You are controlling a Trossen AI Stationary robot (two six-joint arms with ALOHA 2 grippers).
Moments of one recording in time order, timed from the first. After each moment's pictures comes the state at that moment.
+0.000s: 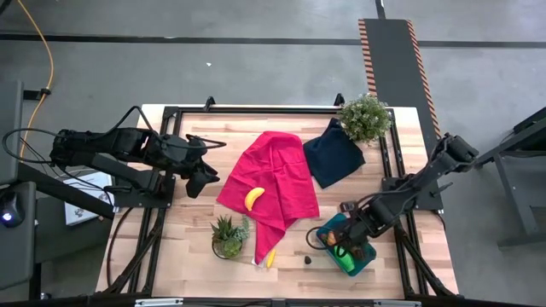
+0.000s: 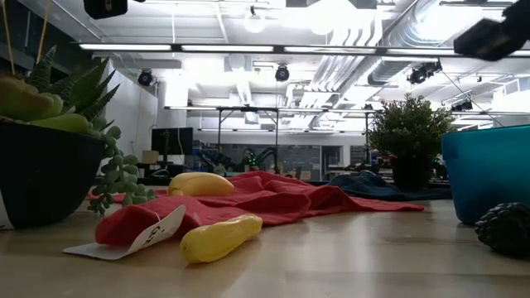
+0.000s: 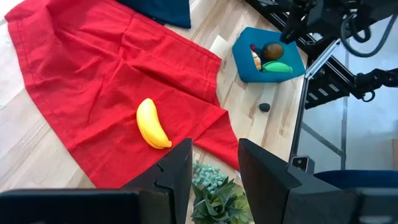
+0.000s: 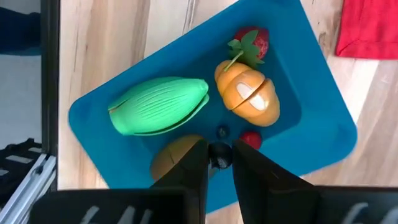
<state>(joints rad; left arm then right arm) -0.02 0.95 1.15 -0.94 -0.06 -0.71 0.62 1.46 1.09 -0.97 -0.06 0.45</state>
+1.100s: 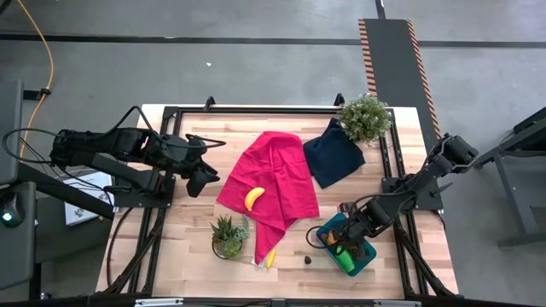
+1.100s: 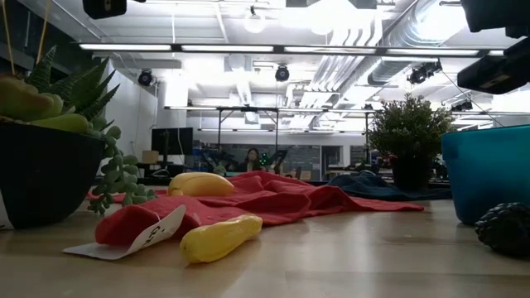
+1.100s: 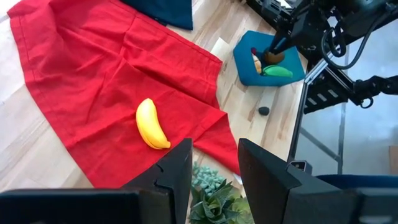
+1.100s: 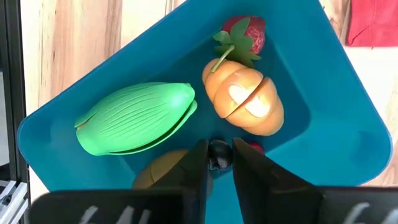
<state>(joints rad) -0.02 0.95 1.15 -0.94 -0.07 -0.74 0.62 1.47 0.94 -0.80 -0.04 0.50</state>
